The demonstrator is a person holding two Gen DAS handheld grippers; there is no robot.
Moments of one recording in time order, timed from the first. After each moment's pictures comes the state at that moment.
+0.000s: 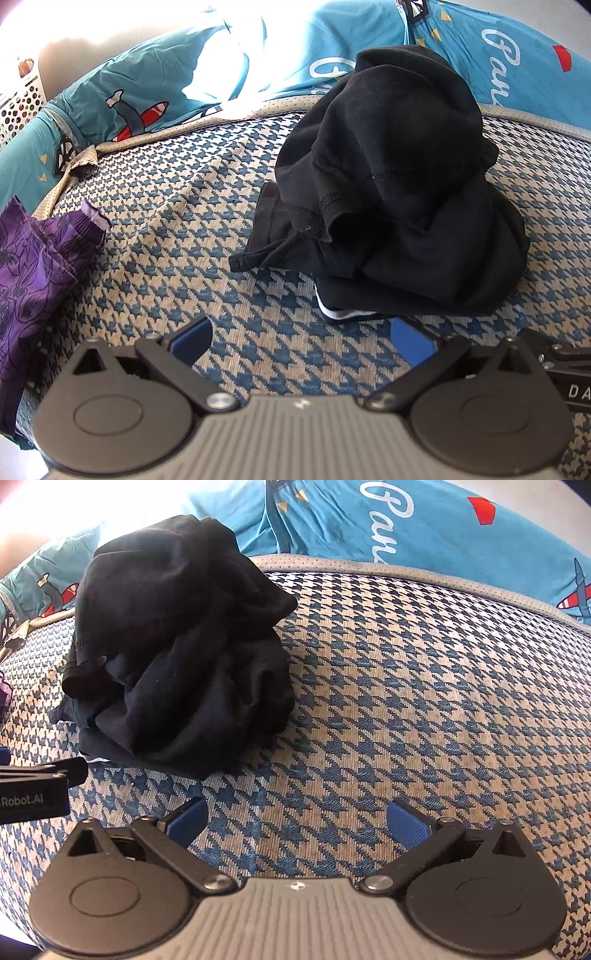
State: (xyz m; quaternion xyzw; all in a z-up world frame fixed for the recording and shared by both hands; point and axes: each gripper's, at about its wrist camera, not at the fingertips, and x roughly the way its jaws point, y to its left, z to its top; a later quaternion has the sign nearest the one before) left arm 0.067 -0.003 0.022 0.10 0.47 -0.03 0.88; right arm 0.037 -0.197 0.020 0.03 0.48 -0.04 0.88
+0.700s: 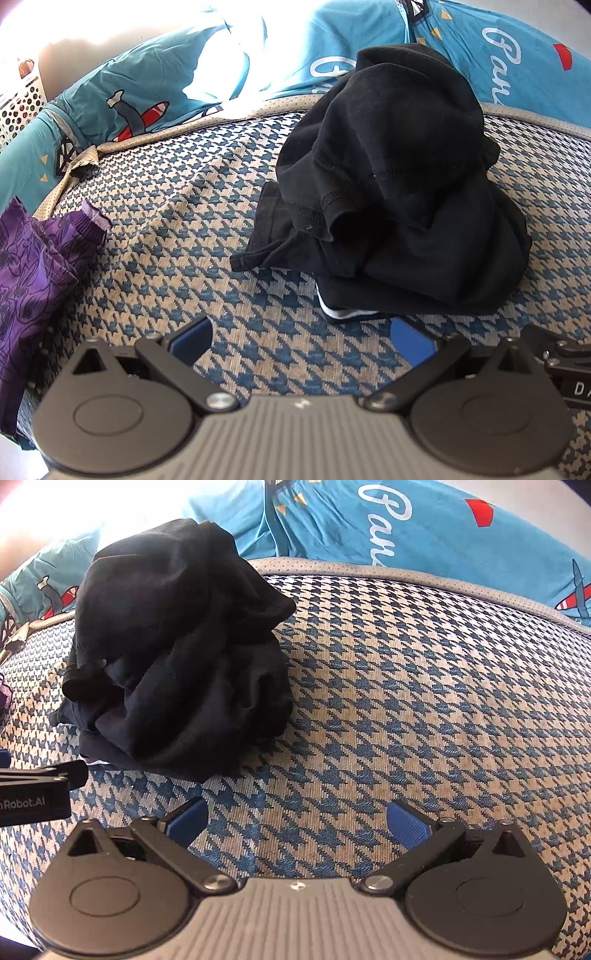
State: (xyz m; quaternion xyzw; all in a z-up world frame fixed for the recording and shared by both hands) left arm 0.068 -0.004 0.020 0.10 0.47 -0.03 0.88; right arm 0.037 -0.196 0.019 0.03 0.47 -0.04 0.88
